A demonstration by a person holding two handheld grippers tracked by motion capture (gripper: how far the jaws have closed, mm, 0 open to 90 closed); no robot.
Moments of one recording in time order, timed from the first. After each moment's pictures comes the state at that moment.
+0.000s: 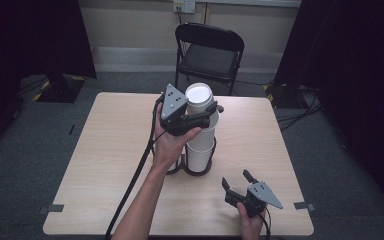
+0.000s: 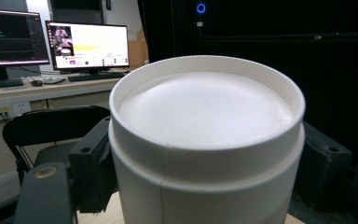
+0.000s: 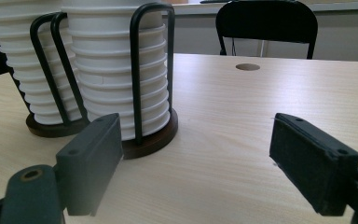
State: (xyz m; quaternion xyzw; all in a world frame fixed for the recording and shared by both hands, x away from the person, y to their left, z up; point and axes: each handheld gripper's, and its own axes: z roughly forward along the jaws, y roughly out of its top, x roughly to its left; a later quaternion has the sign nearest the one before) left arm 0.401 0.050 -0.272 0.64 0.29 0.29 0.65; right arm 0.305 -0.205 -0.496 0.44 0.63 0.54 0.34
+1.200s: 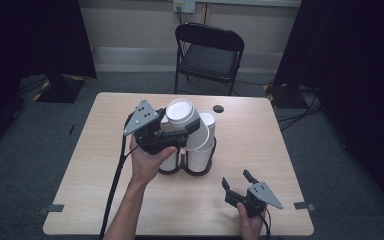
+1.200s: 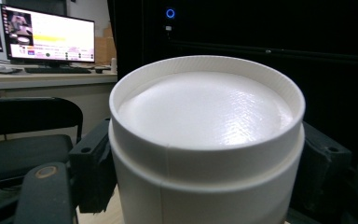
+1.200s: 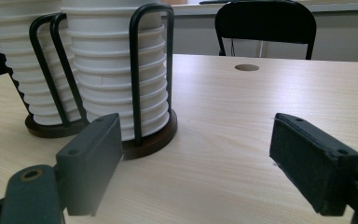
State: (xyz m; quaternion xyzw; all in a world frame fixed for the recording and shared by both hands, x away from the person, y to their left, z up) left arm 0.359 0.099 -0.282 0.64 0.27 0.21 0.68; right arm 0.305 -0.205 -0.496 0.44 0.63 0.54 0.34
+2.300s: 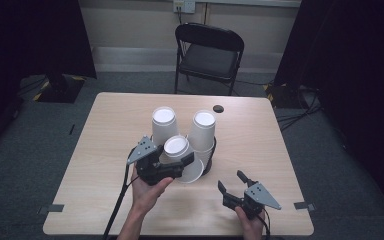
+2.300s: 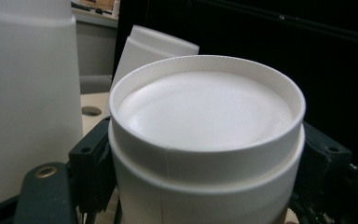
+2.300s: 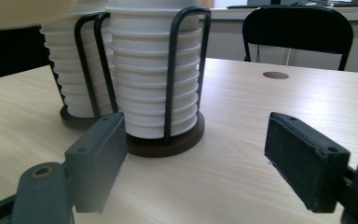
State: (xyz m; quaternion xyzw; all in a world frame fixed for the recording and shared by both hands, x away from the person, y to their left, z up) left arm 0.339 0.105 -0.377 0.66 0.35 0.12 0.65; right arm 0.302 -0.200 -0.496 0.39 0.66 0.56 0.32
